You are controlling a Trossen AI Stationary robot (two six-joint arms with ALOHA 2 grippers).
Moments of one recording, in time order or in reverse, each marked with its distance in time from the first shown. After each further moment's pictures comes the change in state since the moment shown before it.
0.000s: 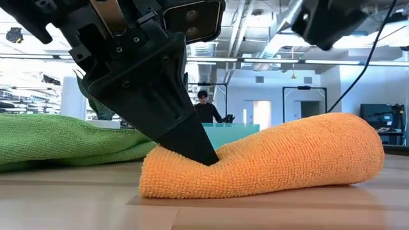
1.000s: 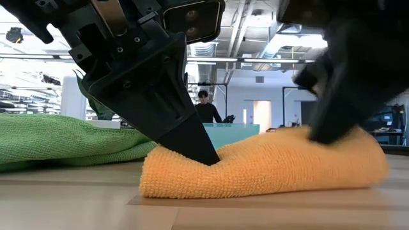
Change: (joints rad) left arm 0.001 0.000 -0.003 0.014 -0.010 -0.006; right arm 0.038 0.238 0.004 0.064 0.106 0.080
